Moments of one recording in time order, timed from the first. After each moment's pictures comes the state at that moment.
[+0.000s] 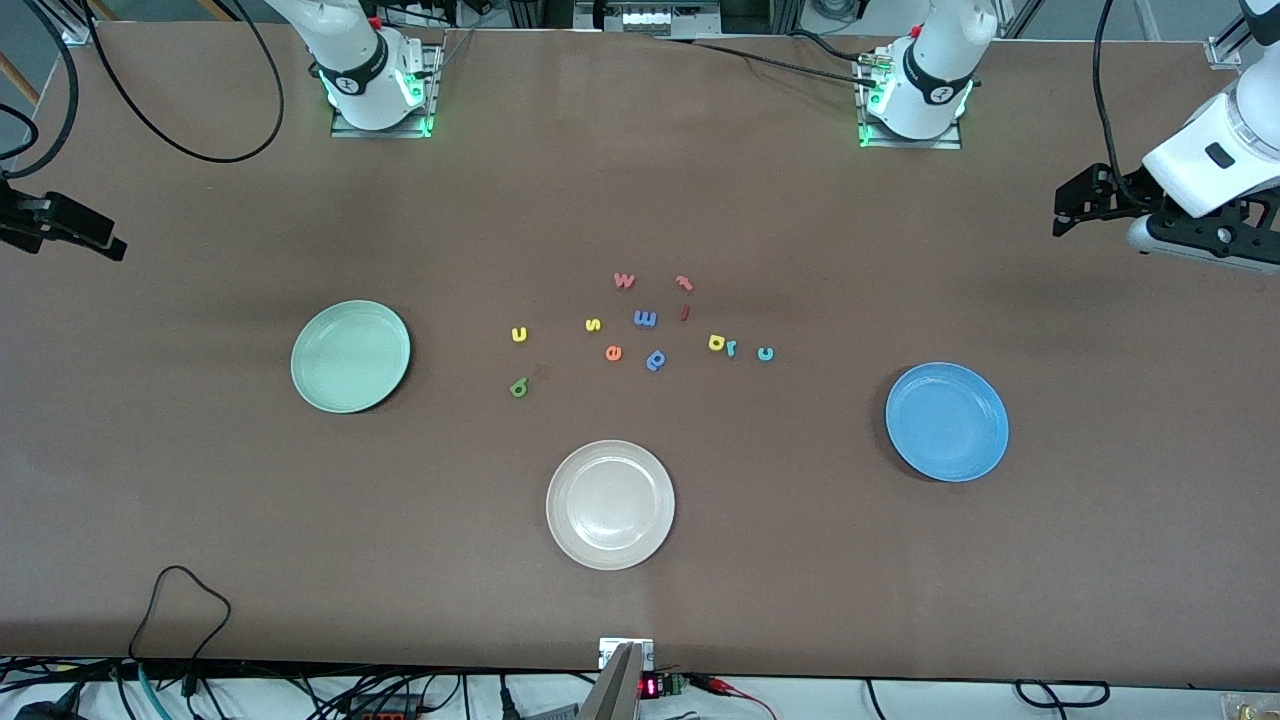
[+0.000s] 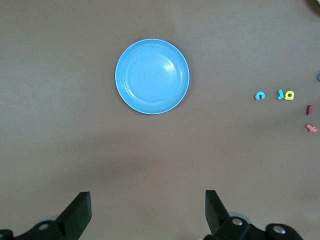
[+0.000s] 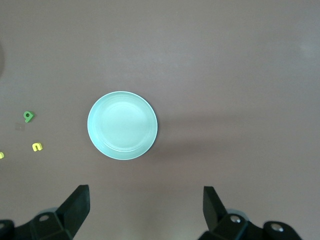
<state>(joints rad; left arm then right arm) -0.07 -0.08 0.04 -1.76 0.01 1.61 0.18 -0.06 0.01 -0.06 -1.63 0.00 1.61 -0.03</state>
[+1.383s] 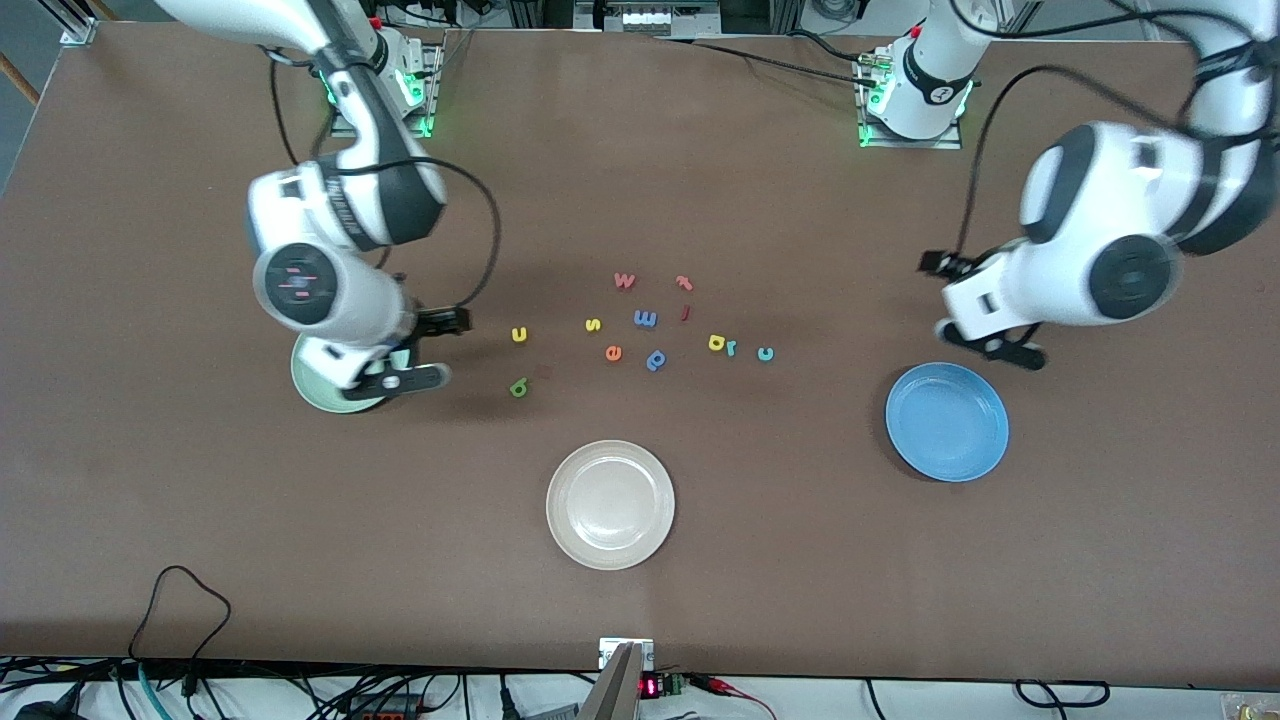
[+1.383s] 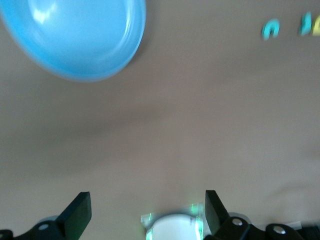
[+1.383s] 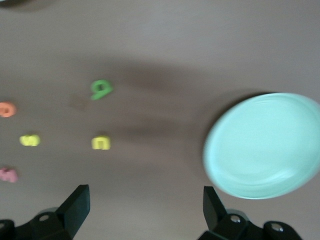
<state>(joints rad) -0.22 0.26 0.01 -1.78 -0.01 1.64 0.09 0.44 0.43 -0.03 -1.67 0.07 1.87 0.21</state>
